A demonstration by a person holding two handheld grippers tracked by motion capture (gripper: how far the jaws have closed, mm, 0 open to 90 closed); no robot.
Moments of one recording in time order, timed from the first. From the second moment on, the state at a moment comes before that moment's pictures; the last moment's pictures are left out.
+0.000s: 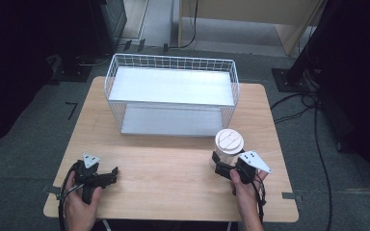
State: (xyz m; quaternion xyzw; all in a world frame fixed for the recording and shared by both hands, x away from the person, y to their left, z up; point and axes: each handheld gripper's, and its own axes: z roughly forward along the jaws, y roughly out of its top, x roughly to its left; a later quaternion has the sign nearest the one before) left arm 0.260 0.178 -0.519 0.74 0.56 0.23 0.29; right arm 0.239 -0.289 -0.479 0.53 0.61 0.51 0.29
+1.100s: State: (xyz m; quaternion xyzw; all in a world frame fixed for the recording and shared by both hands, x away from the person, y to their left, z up) left arm 0.260 0.178 -0.519 0.74 0.56 0.23 0.29; right arm 0.248 -0.263 -0.441 0.53 0.56 0.52 0.36
